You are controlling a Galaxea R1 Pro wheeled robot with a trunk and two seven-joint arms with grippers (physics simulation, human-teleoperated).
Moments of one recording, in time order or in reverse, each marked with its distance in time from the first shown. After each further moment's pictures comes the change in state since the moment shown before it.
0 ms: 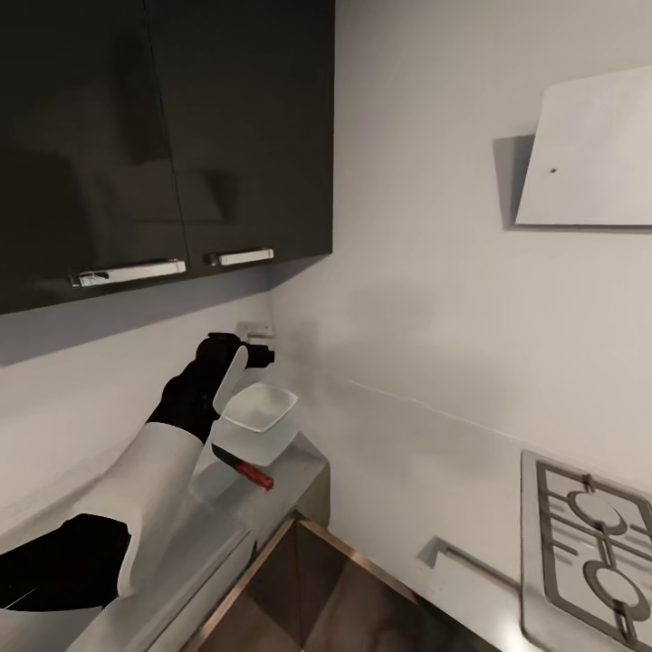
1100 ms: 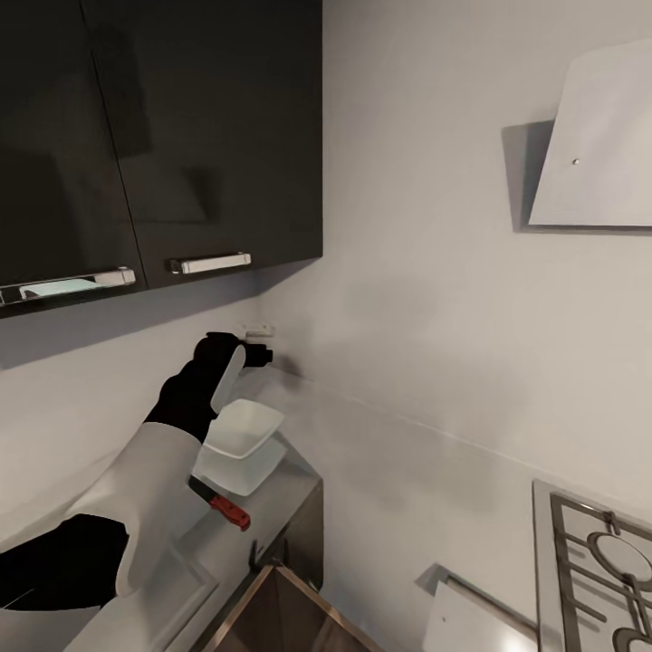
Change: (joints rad) left arm 0.000 0.008 0.001 -0.004 0.000 0.000 0.001; right arm 0.171 0.024 0.001 0.006 0.000 0.319 -0.157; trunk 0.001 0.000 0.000
